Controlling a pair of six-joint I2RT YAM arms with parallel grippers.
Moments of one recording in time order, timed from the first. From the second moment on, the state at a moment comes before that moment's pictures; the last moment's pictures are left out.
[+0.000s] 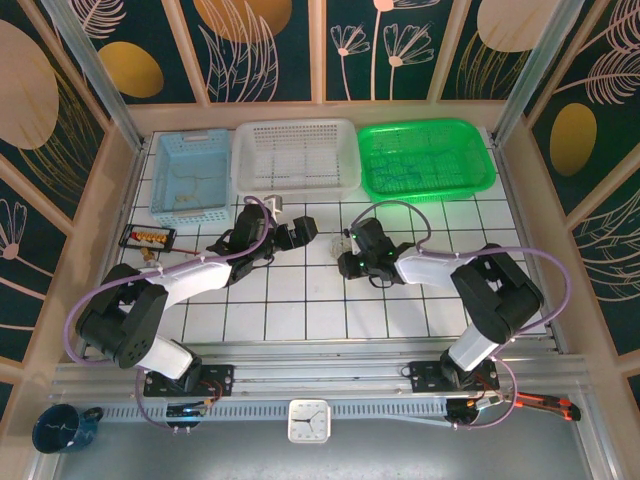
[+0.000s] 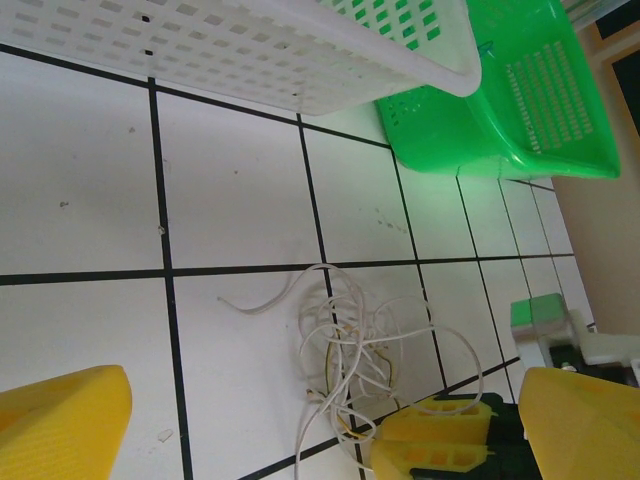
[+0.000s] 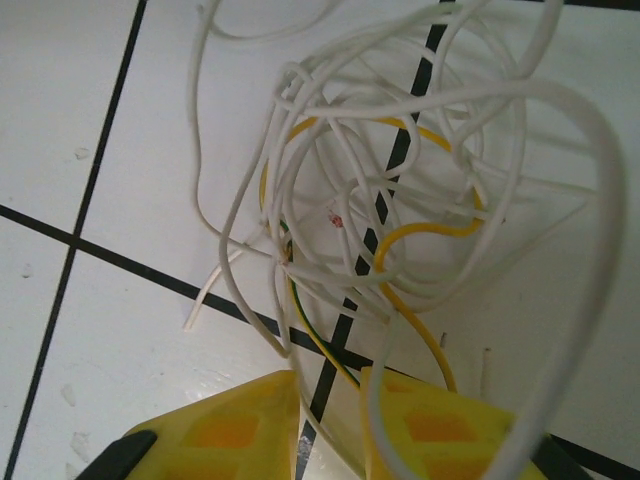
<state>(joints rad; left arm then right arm) -0.58 1.50 0.71 0.26 0.17 -0.79 0.69 1.62 0.74 -0.08 -0.10 0.41</state>
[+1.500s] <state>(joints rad) -0.58 1.48 0.68 0.26 0.17 -0.79 0.72 1.61 0.86 -0.23 -0.03 0.30</state>
